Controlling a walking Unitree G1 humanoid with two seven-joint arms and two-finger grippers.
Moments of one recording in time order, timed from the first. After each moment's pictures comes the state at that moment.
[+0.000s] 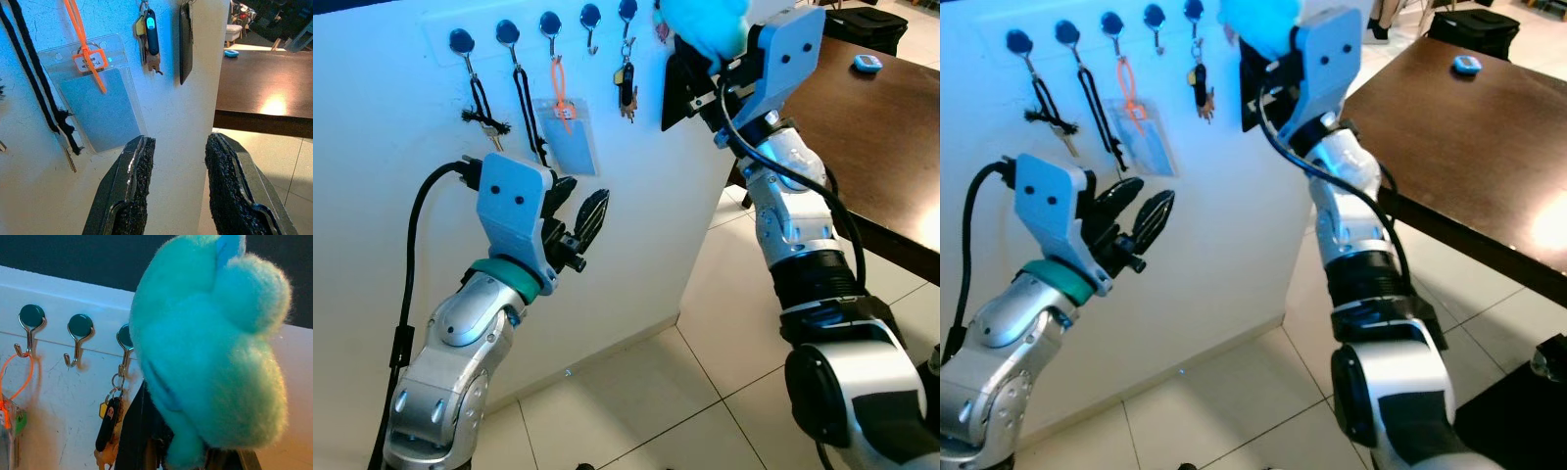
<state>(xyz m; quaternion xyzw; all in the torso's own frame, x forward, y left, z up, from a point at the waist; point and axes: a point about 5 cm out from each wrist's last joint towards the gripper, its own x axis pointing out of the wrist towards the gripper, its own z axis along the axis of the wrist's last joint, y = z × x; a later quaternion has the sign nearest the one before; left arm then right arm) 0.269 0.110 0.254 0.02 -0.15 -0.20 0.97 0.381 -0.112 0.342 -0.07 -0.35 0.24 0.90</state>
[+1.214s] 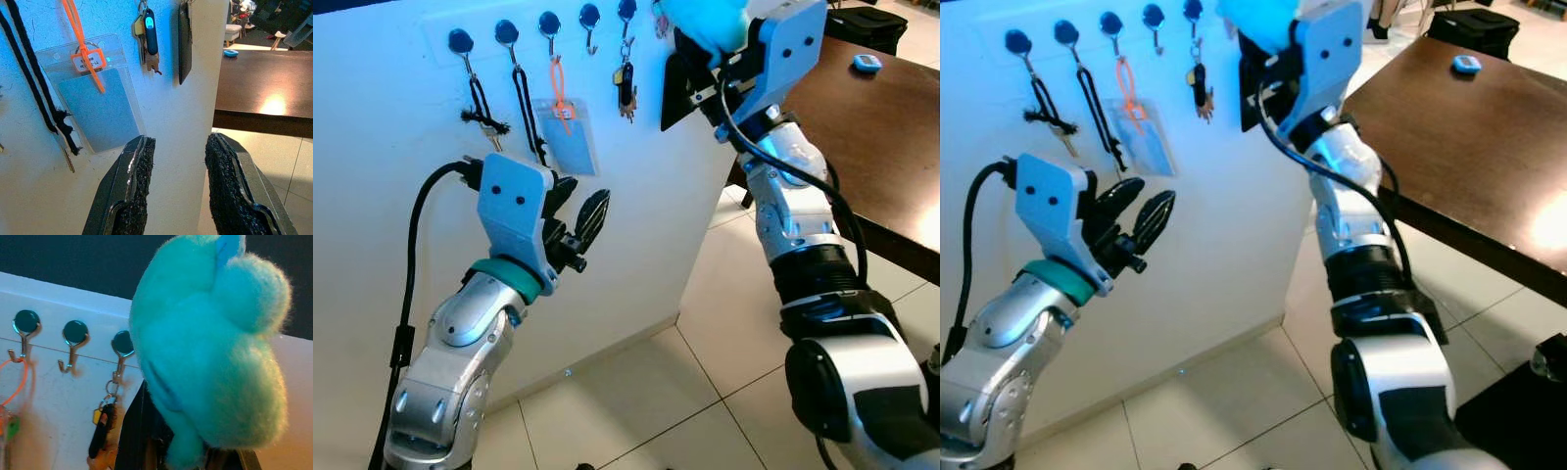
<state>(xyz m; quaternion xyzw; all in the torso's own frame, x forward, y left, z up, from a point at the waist) 0.269 0.110 0.254 0.01 -0.15 -0.20 0.97 0.382 -0.116 0.347 -0.08 -0.36 0.24 0.90</state>
